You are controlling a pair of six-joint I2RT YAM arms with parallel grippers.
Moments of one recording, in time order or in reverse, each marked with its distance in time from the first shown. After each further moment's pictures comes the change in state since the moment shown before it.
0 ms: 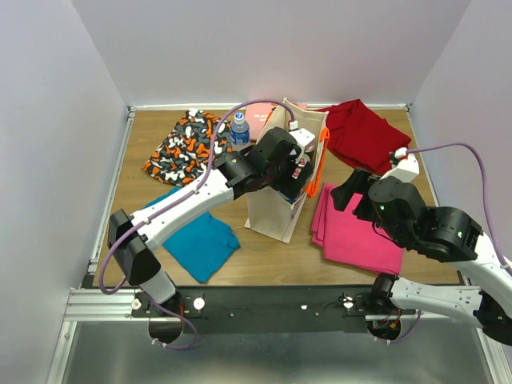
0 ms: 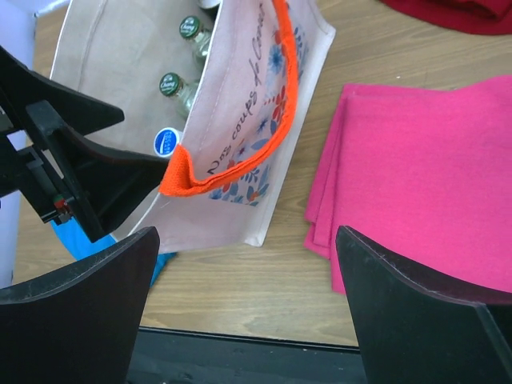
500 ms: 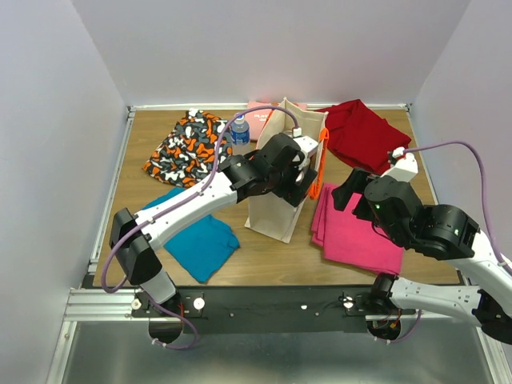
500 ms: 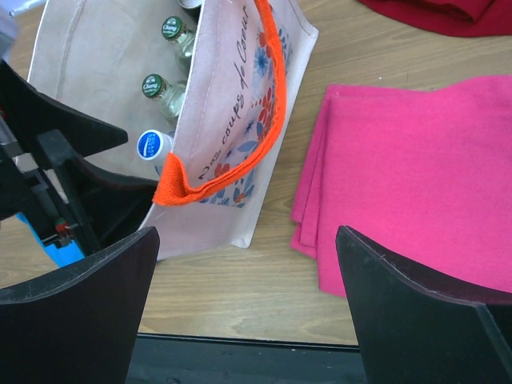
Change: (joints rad) left arm -0.019 0.005 -0.027 0.007 0.055 -0.036; right arm 0.000 0.007 0.023 -0.050 0.034 0.005
